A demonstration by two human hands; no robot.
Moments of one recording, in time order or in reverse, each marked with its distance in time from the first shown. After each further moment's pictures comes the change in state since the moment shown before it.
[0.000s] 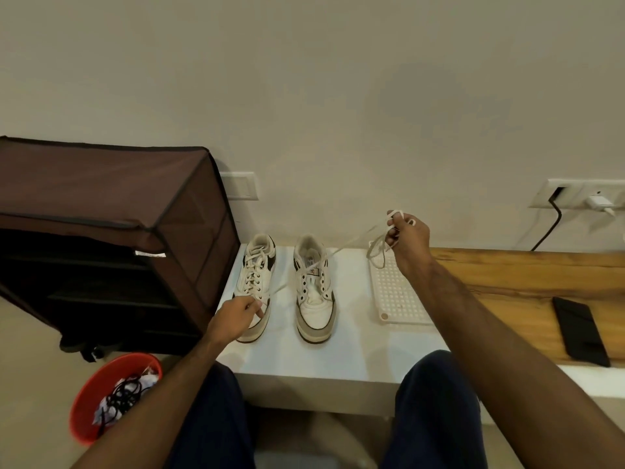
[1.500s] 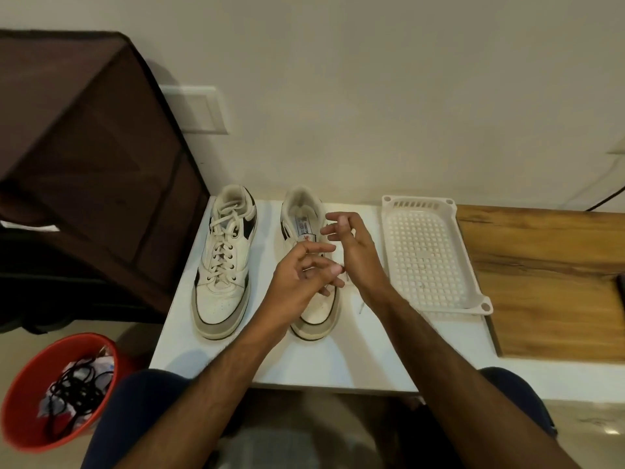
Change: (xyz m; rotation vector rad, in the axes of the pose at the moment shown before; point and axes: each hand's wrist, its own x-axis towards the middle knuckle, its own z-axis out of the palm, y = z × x) left_hand 0.035 0.100 0.083 -0.994 -0.180 0.217; right_hand -0.005 0.145 0.028 -0.540 -0.322 -0.042
